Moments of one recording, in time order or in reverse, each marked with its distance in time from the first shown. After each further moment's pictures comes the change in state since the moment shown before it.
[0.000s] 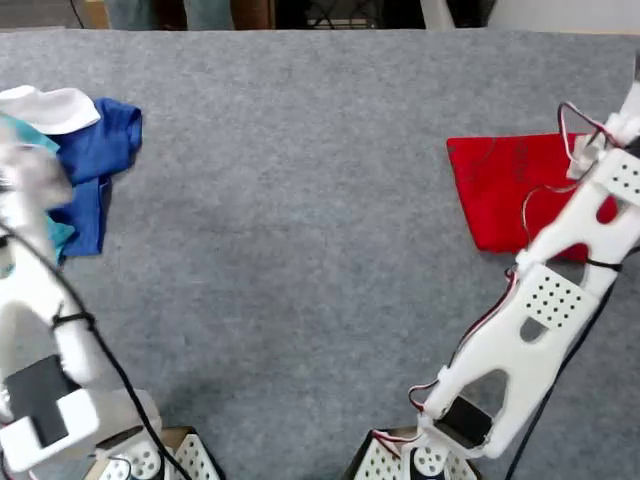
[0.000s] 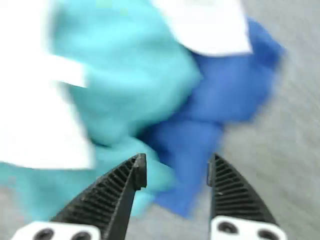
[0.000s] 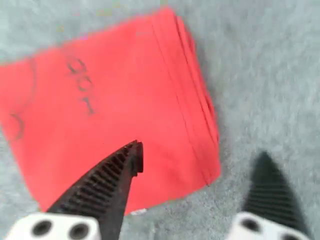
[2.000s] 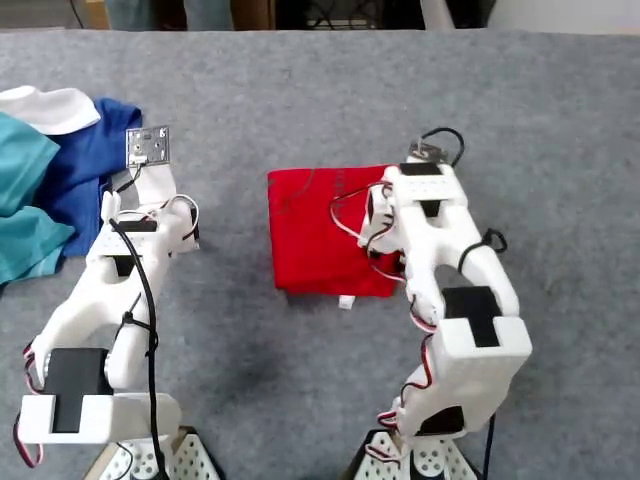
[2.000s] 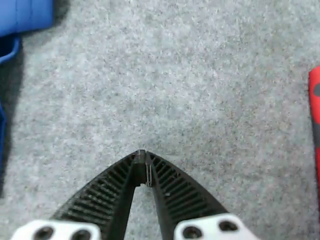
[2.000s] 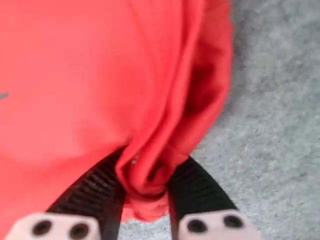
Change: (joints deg) left arm 32.1 1.2 35.5 -30.3 9.3; right arm -37.2 -43.2 110.7 -31.6 -39.7
